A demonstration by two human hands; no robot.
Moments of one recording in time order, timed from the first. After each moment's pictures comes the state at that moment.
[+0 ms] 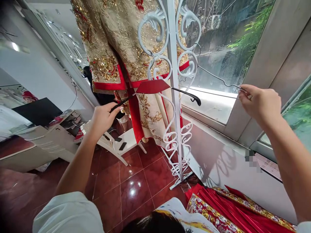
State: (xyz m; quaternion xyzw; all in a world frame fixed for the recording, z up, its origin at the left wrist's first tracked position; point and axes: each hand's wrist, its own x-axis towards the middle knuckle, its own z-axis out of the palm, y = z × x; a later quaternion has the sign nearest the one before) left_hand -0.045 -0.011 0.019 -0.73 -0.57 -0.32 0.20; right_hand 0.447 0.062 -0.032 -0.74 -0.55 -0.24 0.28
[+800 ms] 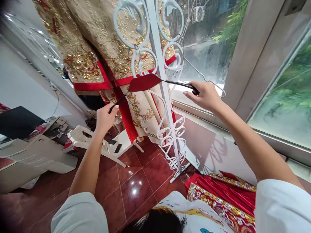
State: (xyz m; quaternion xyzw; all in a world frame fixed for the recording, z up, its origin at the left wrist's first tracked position) left_hand -0.042 0.044 -0.018 -0.74 -0.53 -0.41 0.11; right_hand 0.354 0.057 -0.017 -0.48 -0.76 -0.11 0.43
